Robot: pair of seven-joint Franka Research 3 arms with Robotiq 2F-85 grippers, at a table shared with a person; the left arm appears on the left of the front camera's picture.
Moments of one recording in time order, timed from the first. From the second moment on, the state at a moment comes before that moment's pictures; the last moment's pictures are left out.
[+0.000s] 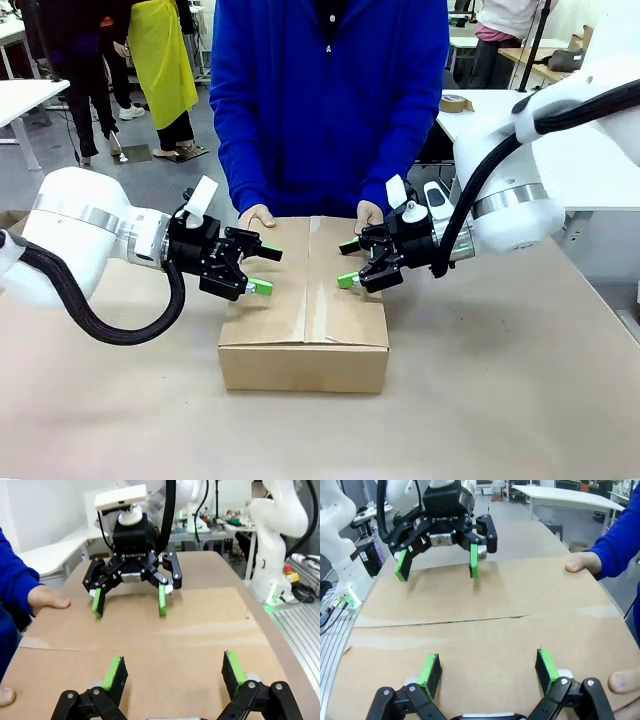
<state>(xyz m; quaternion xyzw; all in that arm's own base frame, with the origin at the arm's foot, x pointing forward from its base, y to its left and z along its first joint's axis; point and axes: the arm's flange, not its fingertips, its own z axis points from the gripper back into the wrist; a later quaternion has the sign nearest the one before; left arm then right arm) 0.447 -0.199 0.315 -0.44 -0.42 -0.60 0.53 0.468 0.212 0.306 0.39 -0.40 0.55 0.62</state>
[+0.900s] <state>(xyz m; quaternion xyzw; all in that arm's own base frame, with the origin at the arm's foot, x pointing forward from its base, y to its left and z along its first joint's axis) 0.461 -0.202 0.307 -0.39 -0.42 -0.60 0.56 0.476 0.218 0.307 0.39 -0.39 0.57 0.61</state>
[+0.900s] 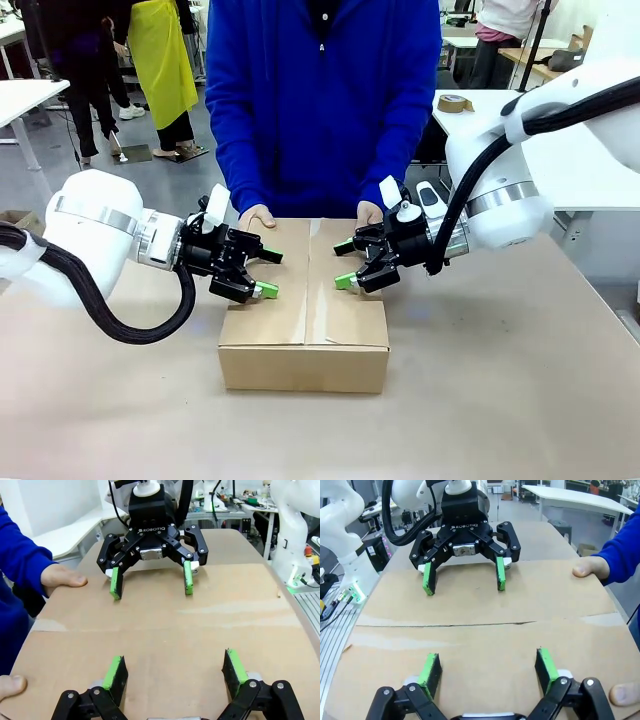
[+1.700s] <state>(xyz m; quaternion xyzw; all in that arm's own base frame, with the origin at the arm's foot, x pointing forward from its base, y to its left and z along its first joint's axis) 0.460 -0.203 0.307 -0.39 -0.42 -0.60 0.55 0.476 0.218 0.307 0.39 -0.39 0.57 0.61</state>
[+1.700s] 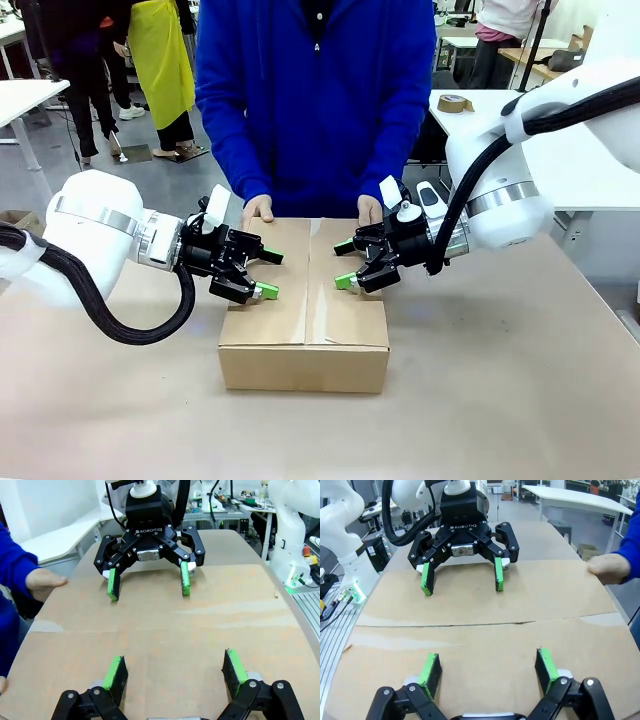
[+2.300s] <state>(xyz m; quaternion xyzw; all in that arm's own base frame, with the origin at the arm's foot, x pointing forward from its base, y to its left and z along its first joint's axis) 0.460 -0.203 0.307 -0.39 -0.42 -0.60 0.55 0.476 0.218 0.307 0.39 -0.39 0.57 0.61</state>
